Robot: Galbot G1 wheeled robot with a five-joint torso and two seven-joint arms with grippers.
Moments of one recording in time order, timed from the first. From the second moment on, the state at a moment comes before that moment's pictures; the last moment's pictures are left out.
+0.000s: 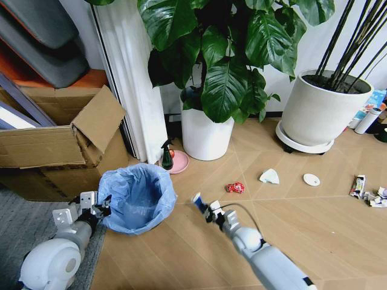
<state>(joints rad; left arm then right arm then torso) 1.49 -1.06 -0.68 -2.16 -0.72 0.64 -0.25 -0.99 1.19 0.02 1.40 0.35 -0.05 -0.12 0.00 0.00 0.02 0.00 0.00</state>
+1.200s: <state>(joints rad) 1.19 -0.90 -0.44 -1.98 -0.82 0.72 -0.19 -0.64 1.09 -0.37 1.88 0.72 -0.23 0.01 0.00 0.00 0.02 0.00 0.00</state>
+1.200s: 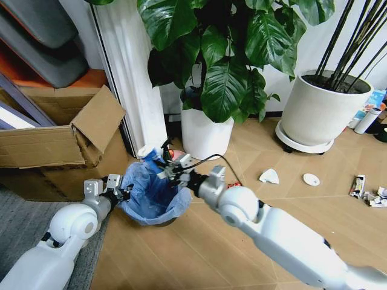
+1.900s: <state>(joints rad) 1.21 -0.89 -0.48 -1.97 -0.82 0.72 -0.16 -0.64 1.11 -0.41 1.87 0.71 -0.24 0.04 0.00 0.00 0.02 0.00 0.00</state>
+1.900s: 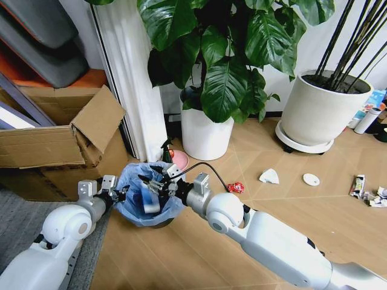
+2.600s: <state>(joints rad) 1.26 -0.94 -0.51 -2.01 -0.78 0.70 -0.17 -0.95 1.10 0.03 1.83 0.50 -0.22 0.16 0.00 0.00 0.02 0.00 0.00</state>
